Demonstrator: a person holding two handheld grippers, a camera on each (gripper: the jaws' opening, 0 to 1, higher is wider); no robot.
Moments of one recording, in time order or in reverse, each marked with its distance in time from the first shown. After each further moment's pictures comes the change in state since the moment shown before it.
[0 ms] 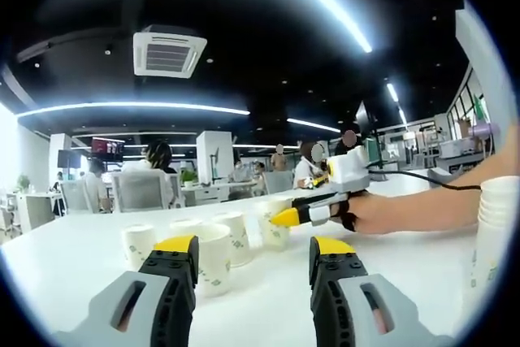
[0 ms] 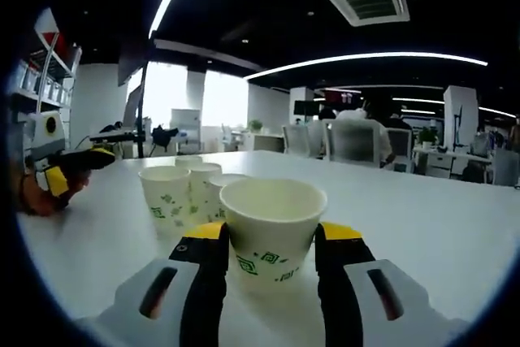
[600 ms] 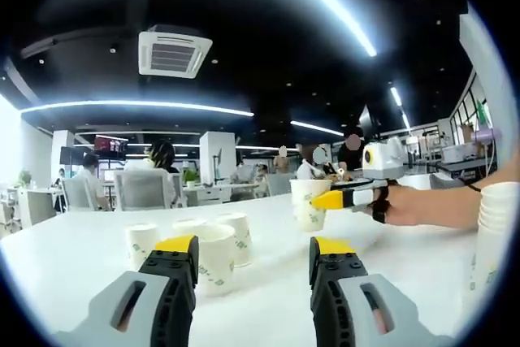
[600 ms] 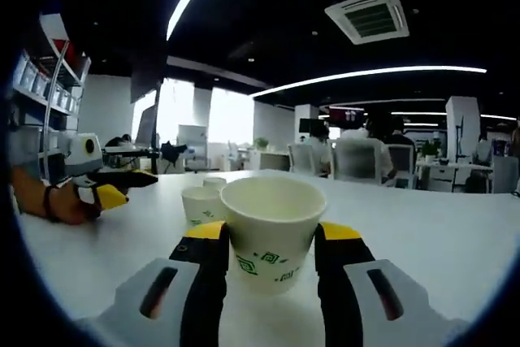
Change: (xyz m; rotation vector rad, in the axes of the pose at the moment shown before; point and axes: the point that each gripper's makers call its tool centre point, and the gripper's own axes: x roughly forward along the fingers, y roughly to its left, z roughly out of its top) left arm -0.002 0.005 0.002 -0.021 -0.008 0.011; right arm -0.068 0.035 0.036 -0.021 -0.097 0.033
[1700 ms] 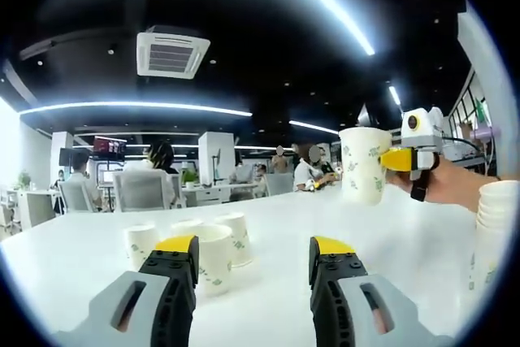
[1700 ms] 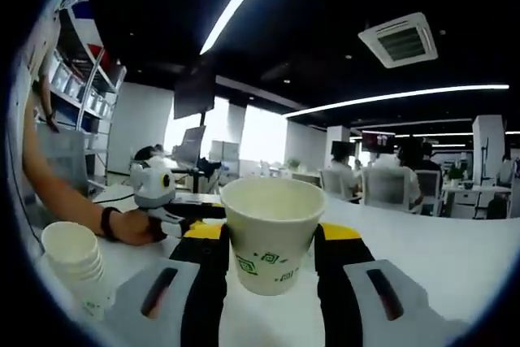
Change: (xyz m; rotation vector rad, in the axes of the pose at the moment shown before) left arm -0.001 -0.005 0.002 0.005 -0.001 -0.012; right arm -0.064 0.091 0.060 -0.037 -0.111 0.167
